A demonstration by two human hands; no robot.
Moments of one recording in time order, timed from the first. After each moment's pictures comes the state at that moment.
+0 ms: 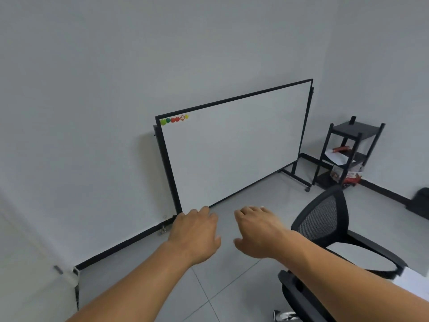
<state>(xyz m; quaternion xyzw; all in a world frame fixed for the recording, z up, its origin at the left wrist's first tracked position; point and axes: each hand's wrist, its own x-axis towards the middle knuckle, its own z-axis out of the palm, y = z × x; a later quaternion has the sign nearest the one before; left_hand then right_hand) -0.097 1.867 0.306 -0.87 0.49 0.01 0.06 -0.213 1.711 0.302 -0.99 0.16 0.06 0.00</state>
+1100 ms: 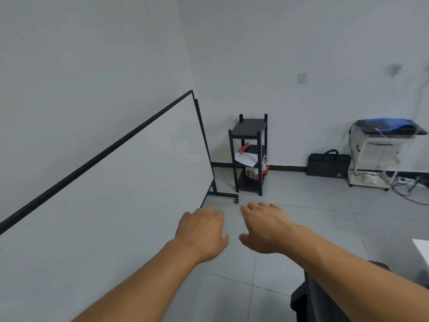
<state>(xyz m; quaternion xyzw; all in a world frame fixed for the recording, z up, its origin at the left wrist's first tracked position) 0.131 1.280 0.306 -0.65 0.76 -0.02 0.10 -0.053 1.240 0.298 -0.87 0.49 0.04 0.07</state>
